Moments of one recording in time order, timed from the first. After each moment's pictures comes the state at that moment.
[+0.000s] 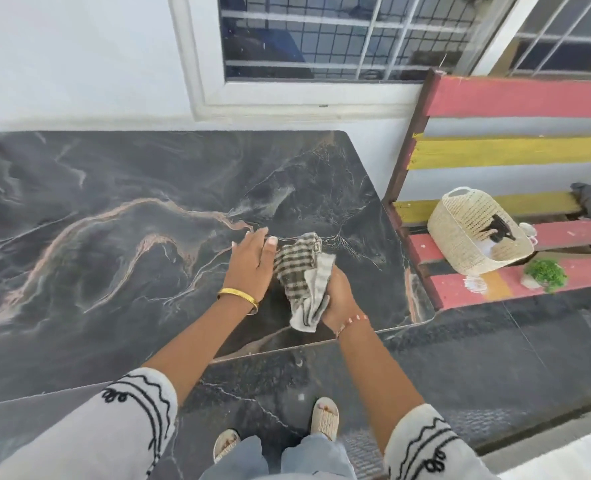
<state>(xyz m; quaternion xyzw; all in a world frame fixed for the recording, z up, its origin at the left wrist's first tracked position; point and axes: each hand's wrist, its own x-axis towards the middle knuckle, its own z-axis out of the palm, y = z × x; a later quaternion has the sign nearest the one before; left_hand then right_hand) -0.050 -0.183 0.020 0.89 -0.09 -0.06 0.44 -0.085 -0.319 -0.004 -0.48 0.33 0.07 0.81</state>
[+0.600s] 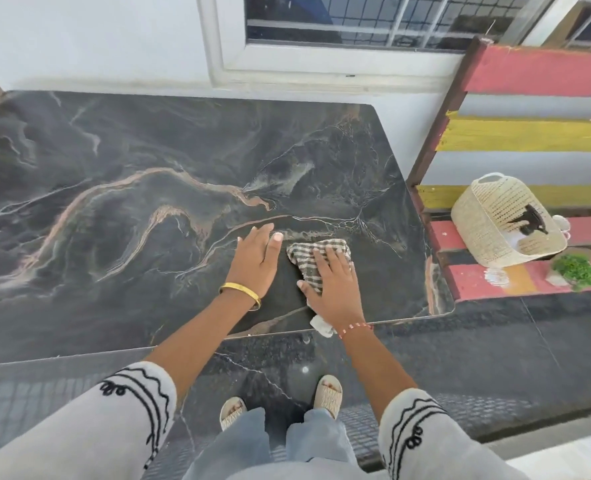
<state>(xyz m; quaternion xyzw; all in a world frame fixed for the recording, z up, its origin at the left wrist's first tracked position) -0.063 -0.168 0.005 0.89 -0.06 -0.09 0.44 -0.108 -0.328 -0.057 -0.98 0.05 0.06 0.17</state>
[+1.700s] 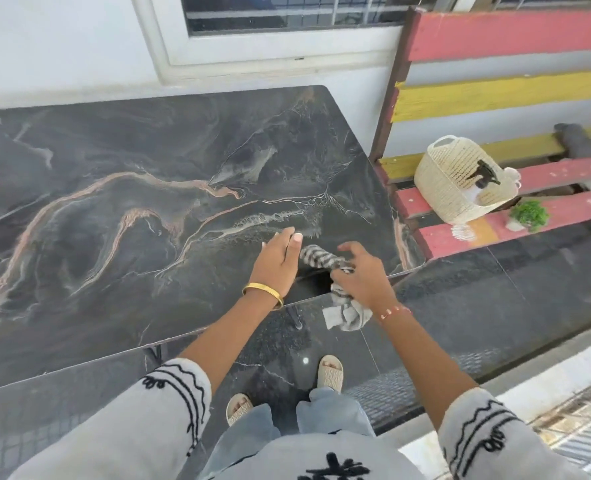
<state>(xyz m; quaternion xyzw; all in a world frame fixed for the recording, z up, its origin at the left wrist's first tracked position) -0.107 -0.212 0.007 0.86 -0.13 -0.17 0.47 -0.164 -0.369 -0.004 -0.89 0.22 0.06 0.39</state>
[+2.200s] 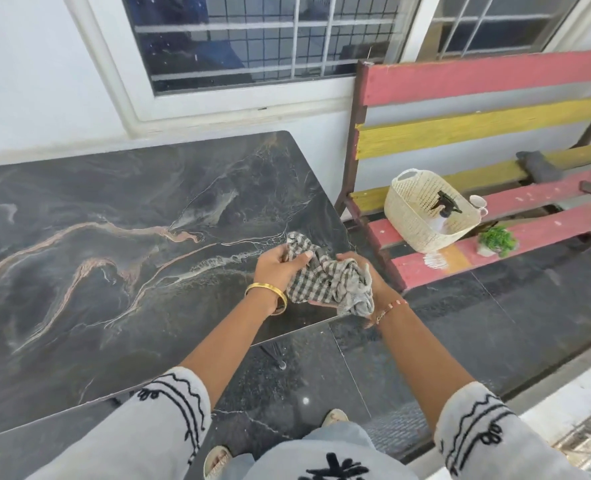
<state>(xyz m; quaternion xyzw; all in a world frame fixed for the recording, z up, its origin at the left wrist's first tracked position) -0.091 -0.310 0.043 0.71 0.01 -0.24 0.66 -0.148 -0.449 0.056 -0.53 0.30 0.13 0.78</state>
